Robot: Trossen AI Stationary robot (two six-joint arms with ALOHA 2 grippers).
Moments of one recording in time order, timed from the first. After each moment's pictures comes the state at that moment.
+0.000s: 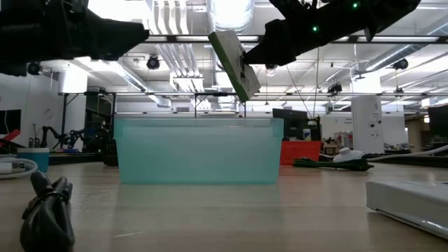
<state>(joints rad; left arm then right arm) -0.16 0.95 0.10 1.06 -0.22 0.34 0.11 1.49 0.73 0.52 0.53 -0.27</state>
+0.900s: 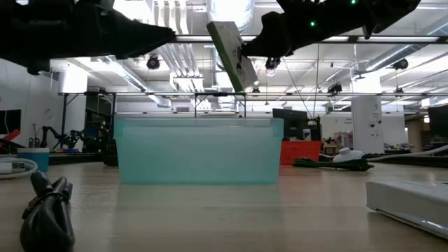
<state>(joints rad) -0.16 1.22 0.27 1.10 -0.21 0.40 0.11 1.49 0.73 0.60 0.56 -0.30</state>
